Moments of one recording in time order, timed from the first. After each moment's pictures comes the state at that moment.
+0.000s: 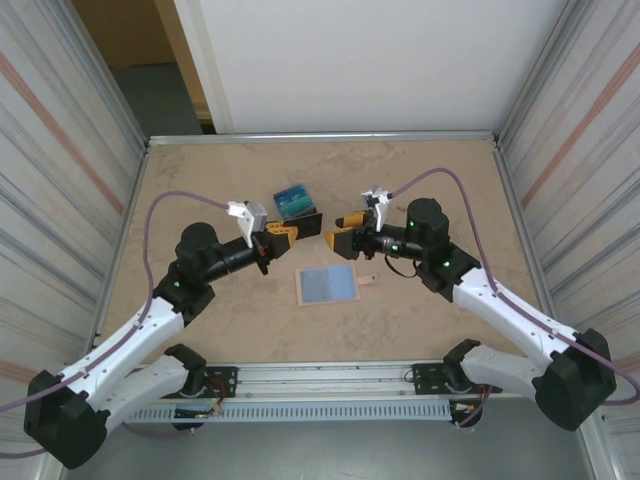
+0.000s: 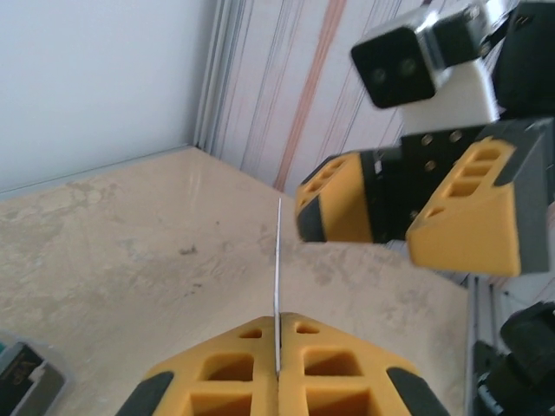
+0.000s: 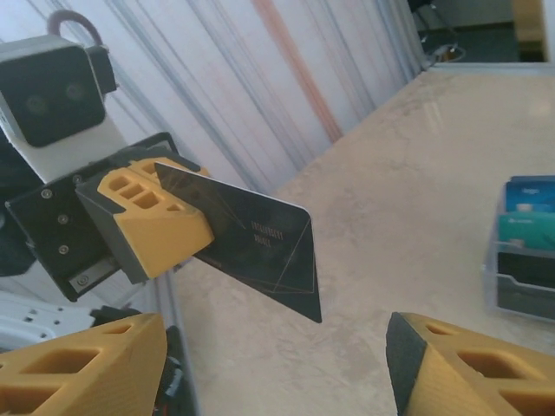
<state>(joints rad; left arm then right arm) -0.56 0.89 0.60 0.26 0.51 -0.27 0.61 1.09 0.77 0.16 -0.60 0.45</state>
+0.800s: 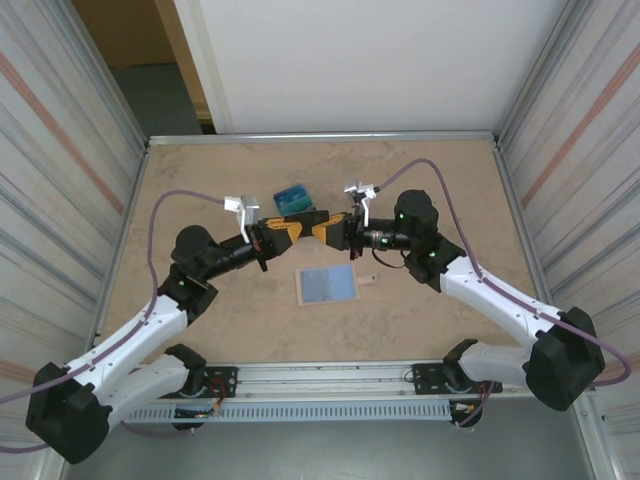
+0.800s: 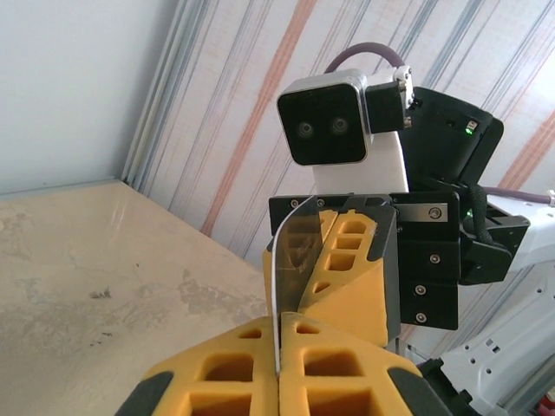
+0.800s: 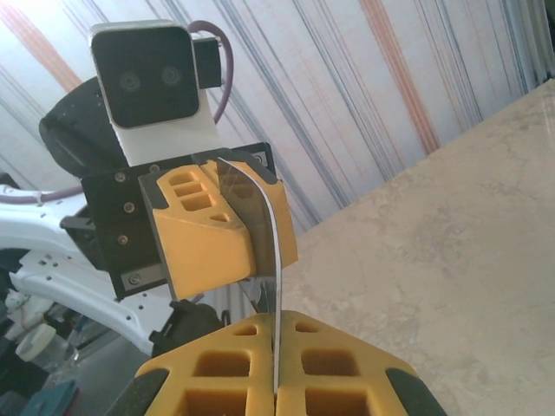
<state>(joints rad) -0.56 0.92 0.58 0.48 0.61 -0.49 0.65 1.19 0.84 0.29 -0.76 0.49</state>
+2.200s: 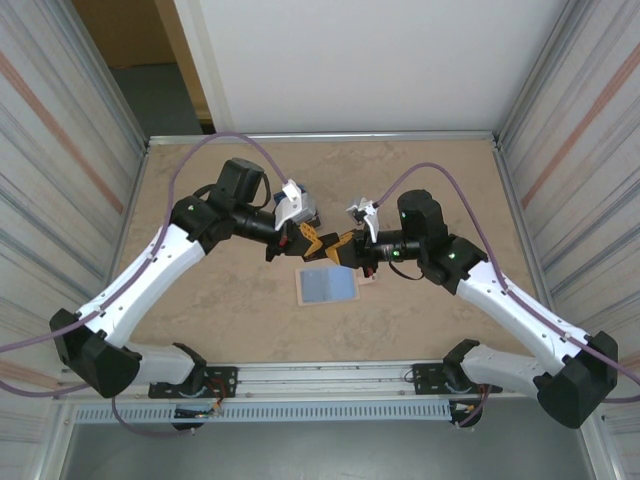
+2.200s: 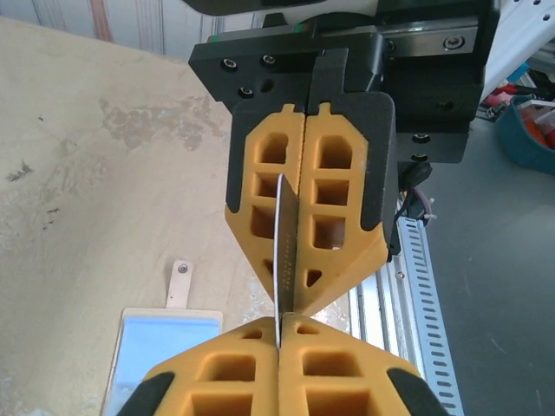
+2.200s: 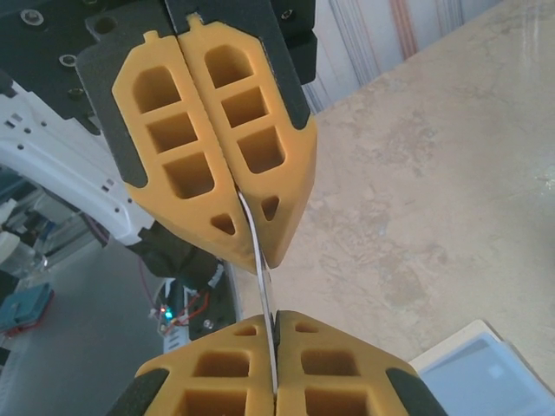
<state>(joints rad) -0.60 1.32 1.35 -0.80 0.86 0.42 0.66 1.08 0.94 -0.26 -0.74 0.19</state>
